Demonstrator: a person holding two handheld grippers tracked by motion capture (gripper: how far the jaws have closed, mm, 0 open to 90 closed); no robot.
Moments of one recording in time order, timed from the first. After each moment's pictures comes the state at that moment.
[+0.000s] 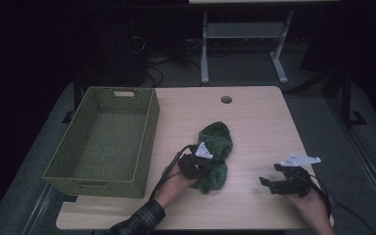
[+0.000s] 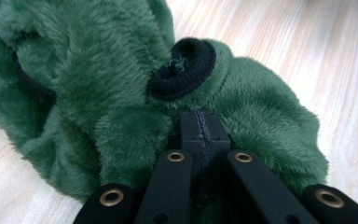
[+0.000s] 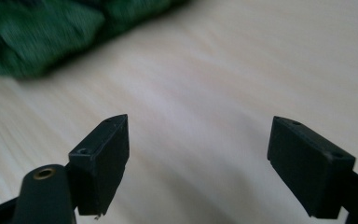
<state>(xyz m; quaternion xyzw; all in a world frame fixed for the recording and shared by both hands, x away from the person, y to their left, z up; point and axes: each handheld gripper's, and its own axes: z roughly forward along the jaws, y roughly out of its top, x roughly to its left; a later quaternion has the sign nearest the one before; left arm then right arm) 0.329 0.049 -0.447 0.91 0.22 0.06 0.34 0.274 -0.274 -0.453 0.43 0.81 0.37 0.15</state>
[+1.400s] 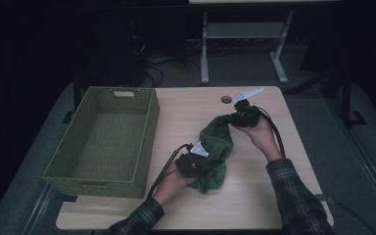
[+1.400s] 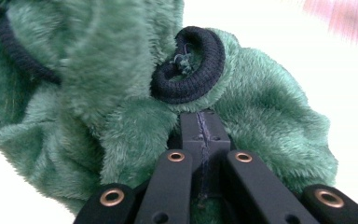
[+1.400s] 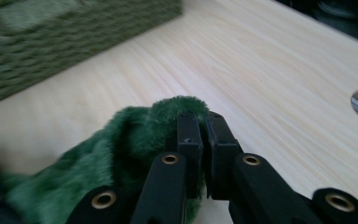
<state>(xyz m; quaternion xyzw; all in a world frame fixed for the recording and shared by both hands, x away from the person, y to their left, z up) 0.338 0.057 -0.459 0.90 0.24 0.01 0.36 0.453 -0.169 -0.387 0.32 0.85 0.42 0.08</state>
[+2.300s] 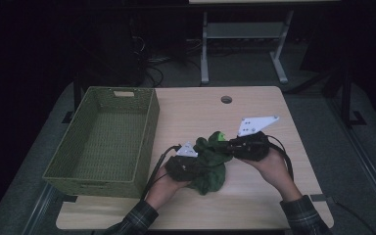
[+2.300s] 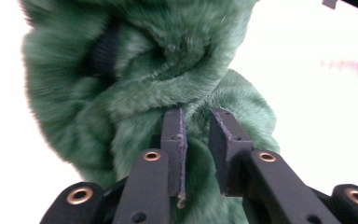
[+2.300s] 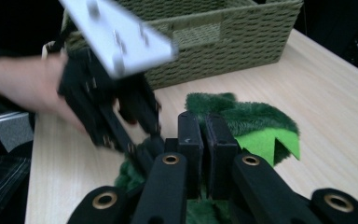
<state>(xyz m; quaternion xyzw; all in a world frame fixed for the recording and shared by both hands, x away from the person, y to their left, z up) 0.310 0.088 -0.427 0.87 0.27 0.03 0.42 0.321 -0.156 -0.346 0.19 0.85 0.48 0.09</state>
